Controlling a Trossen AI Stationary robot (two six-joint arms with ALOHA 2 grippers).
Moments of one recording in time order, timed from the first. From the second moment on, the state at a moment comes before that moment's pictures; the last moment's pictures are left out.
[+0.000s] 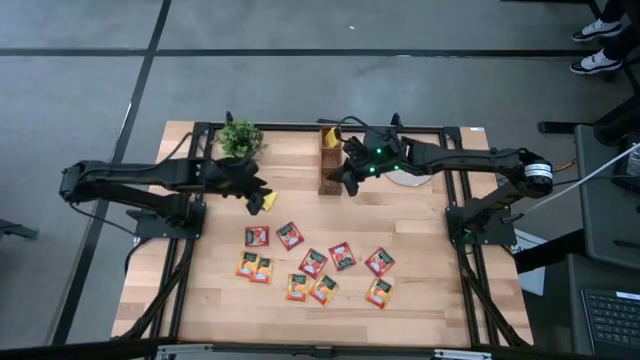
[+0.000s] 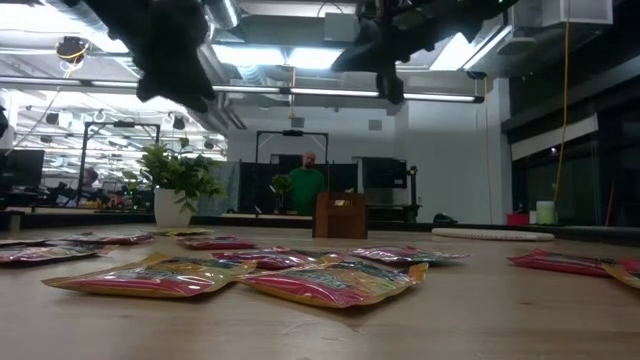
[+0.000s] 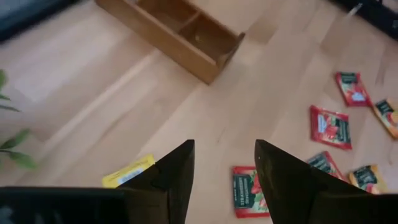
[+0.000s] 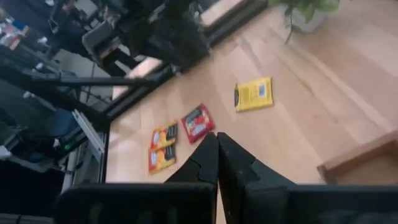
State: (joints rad) left arm 0.11 0.92 0.74 -0.56 -0.18 -0.55; right arm -0.24 1.48 1.11 -0.10 -0.29 0.52
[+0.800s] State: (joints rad) left arm 0.07 0.77 0.74 -0.79 -0.35 -0.62; right arm -0.24 1.76 1.48 -0.22 -0.37 0.38
